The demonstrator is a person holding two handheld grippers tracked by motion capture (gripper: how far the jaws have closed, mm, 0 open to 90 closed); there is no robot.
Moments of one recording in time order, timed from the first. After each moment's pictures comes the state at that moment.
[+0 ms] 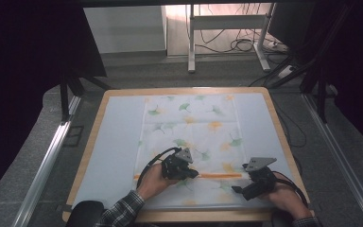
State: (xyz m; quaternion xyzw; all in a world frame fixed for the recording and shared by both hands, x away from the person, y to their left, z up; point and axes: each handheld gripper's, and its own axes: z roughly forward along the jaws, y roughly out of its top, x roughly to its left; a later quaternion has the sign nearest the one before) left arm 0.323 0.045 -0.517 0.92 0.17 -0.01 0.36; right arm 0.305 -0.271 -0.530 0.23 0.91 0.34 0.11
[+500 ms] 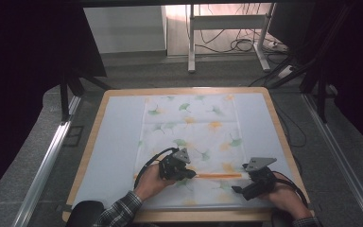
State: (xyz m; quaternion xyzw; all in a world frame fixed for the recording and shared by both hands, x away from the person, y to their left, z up) left arm 0.321 0.052 -0.517 0.92 0.17 -0.01 0.36; right arm 0.305 -0.271 -0.530 0.23 0.91 0.34 0.11
